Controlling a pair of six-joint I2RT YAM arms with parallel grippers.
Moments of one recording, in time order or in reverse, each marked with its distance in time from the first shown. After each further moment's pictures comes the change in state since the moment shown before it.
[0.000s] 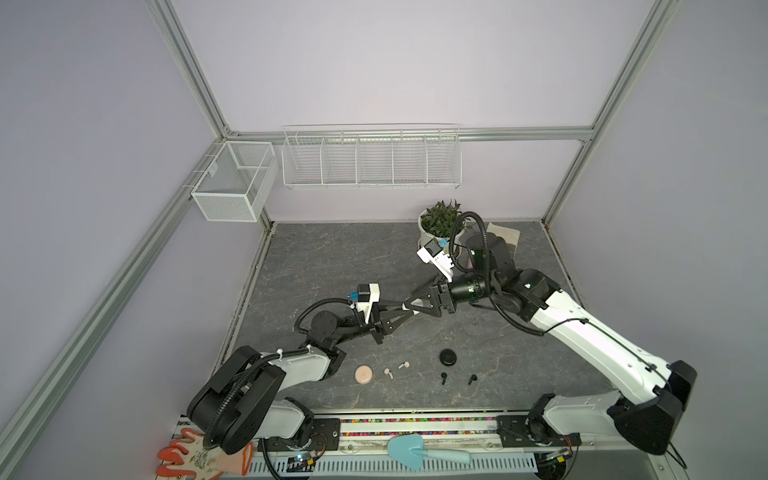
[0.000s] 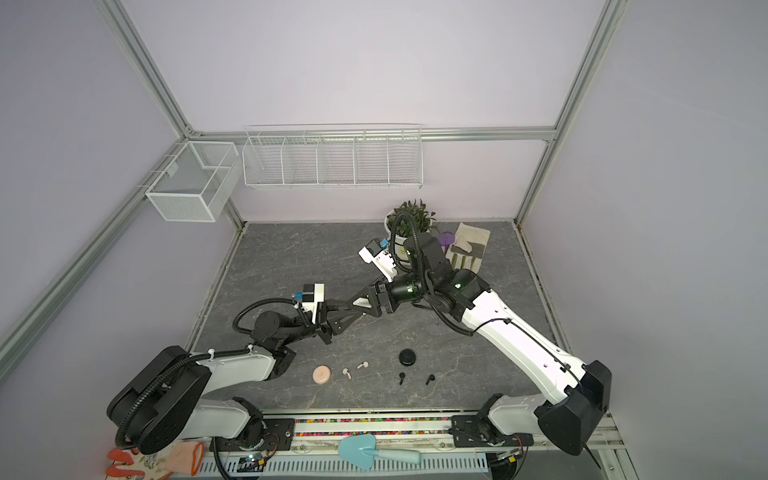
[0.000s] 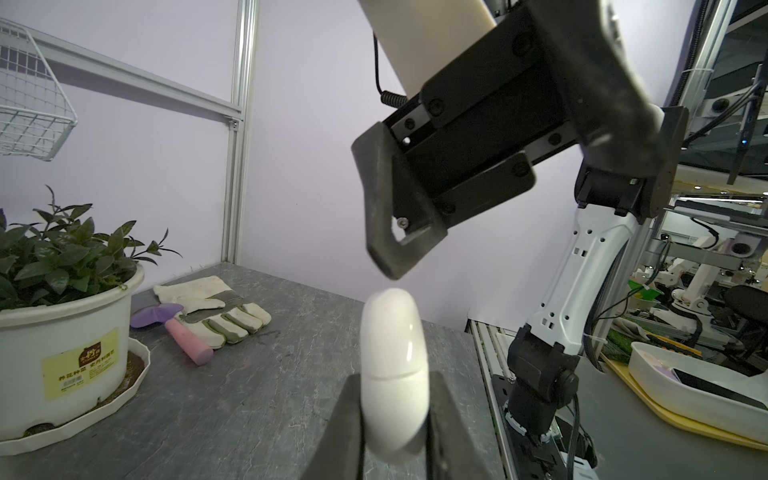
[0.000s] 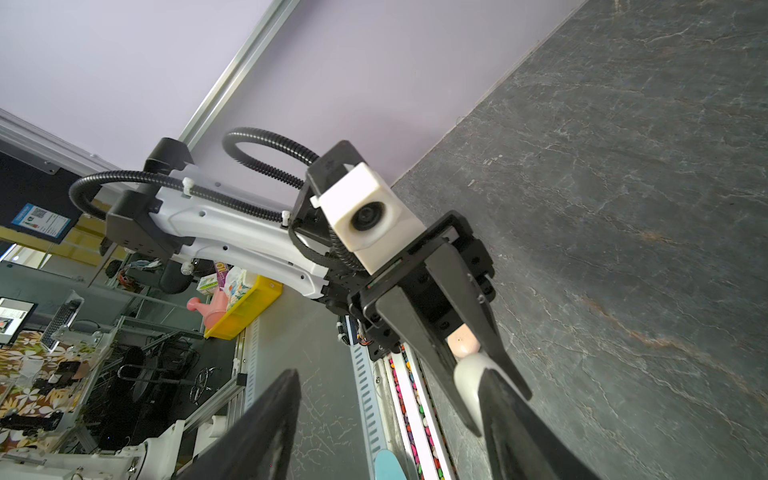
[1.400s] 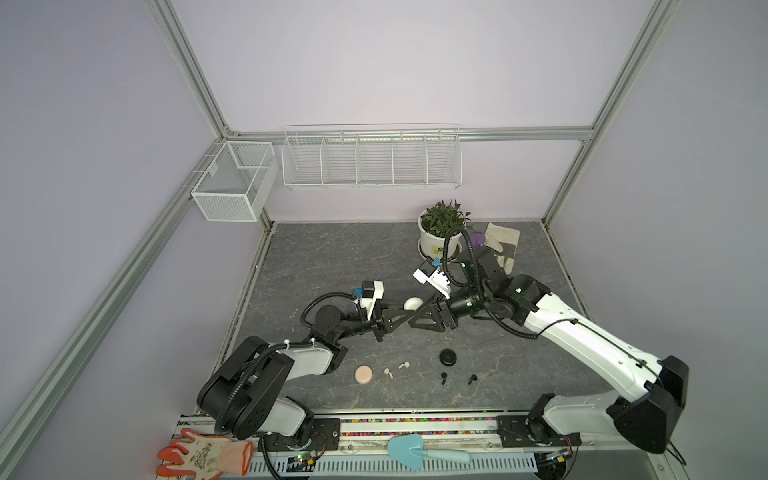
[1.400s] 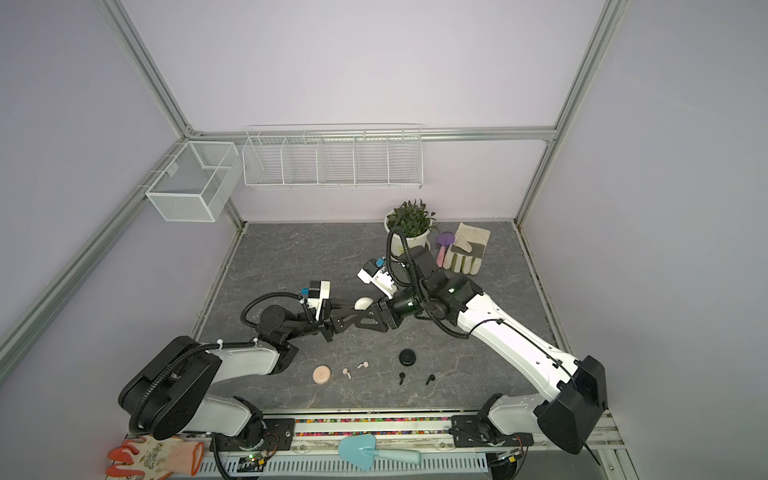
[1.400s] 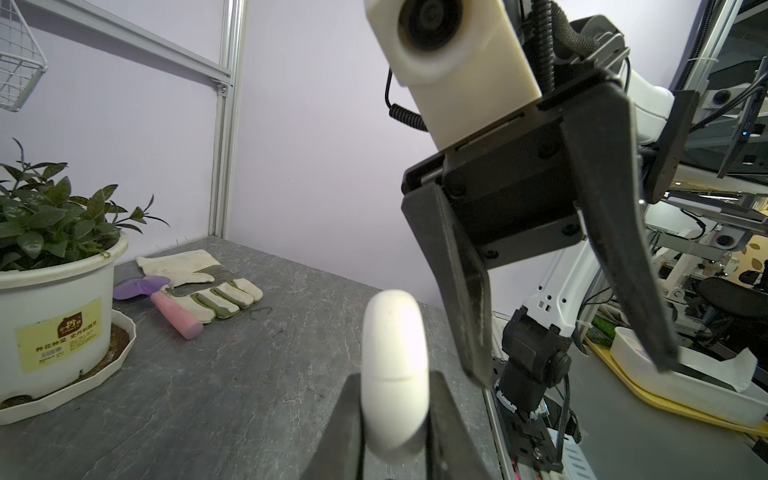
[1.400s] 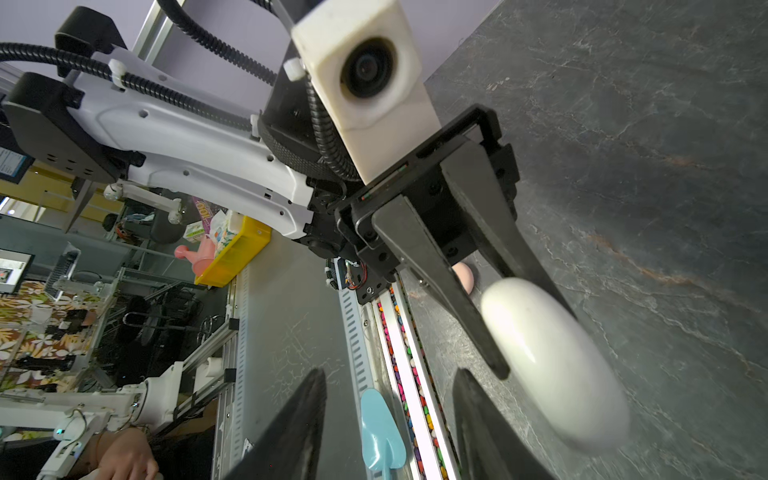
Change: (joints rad) left arm 0.029 0.069 0.032 -0.010 0.080 -0.017; right arm 0.010 0.008 -0.055 -0.143 -0.003 -0.162
